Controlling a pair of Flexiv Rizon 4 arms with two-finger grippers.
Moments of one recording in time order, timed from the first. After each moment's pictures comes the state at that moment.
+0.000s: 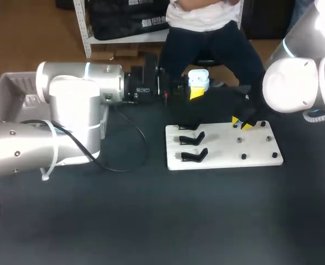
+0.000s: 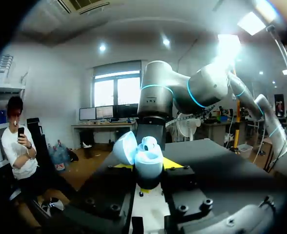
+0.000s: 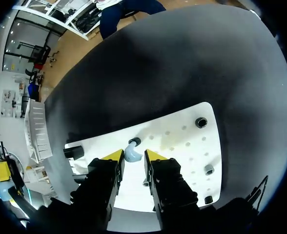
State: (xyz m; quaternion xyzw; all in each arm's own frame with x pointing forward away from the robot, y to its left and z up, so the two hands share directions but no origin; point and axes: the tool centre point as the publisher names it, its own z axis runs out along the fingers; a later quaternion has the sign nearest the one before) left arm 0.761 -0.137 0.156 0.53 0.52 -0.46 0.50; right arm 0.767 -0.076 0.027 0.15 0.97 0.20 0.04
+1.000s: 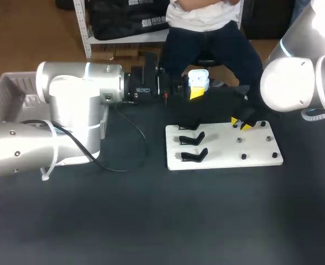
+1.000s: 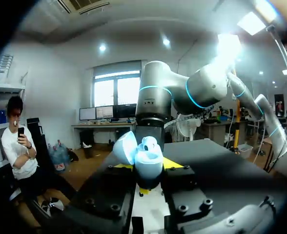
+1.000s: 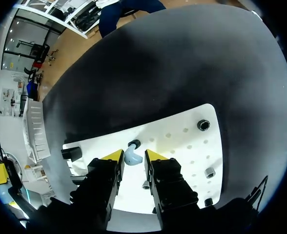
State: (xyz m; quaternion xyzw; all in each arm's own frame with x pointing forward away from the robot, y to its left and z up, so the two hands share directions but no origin) left arm 0.761 -0.137 0.156 0.53 0.52 -0.46 0.50; right arm 0.769 -0.075 0.023 0.14 0.97 0.20 0.04
